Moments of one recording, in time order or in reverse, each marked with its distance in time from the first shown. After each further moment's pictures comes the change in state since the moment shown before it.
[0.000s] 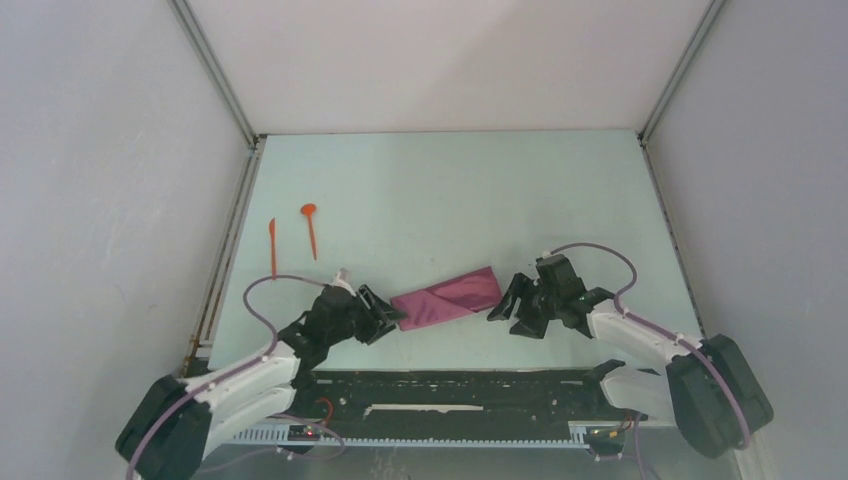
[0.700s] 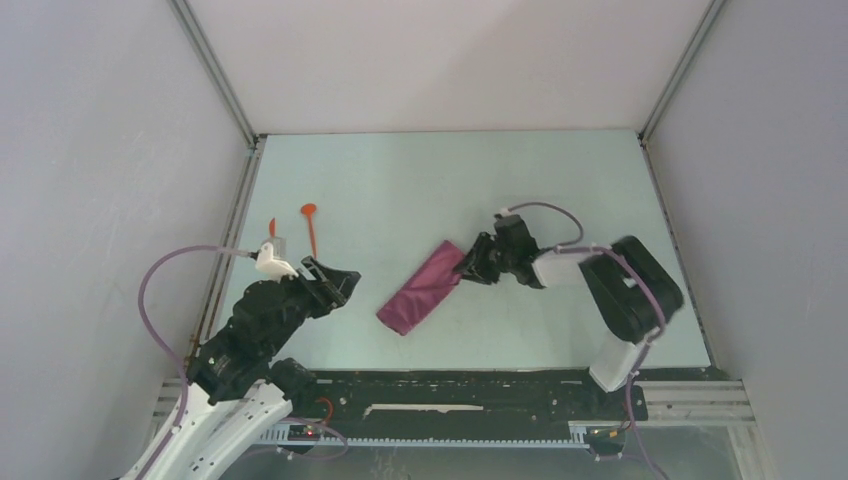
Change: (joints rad) left arm -0.018 -0.586 0.537 -0.808 -0.354 0.349; right arm 0.041 0.524 0.253 0.499 0.041 0.127
